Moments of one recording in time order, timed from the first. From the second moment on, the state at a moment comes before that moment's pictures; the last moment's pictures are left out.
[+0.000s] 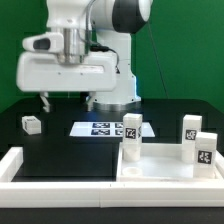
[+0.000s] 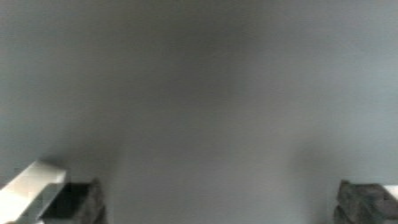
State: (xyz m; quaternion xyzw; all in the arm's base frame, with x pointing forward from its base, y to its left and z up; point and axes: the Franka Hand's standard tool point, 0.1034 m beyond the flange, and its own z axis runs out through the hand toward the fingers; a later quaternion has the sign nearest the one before) arm 0.419 -0.115 0.073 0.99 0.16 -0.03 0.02
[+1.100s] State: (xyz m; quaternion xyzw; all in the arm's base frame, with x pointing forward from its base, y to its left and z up) arm 0.347 -0.184 0.031 0.90 0.20 -0.39 0.05
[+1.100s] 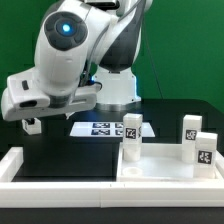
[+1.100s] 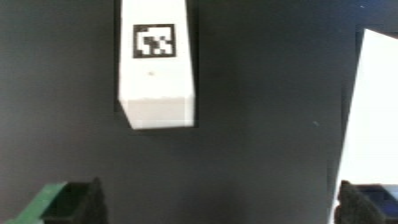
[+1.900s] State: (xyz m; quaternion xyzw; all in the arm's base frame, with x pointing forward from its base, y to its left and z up) arm 0.319 -0.214 0.019 0.89 0.20 -0.41 0.06
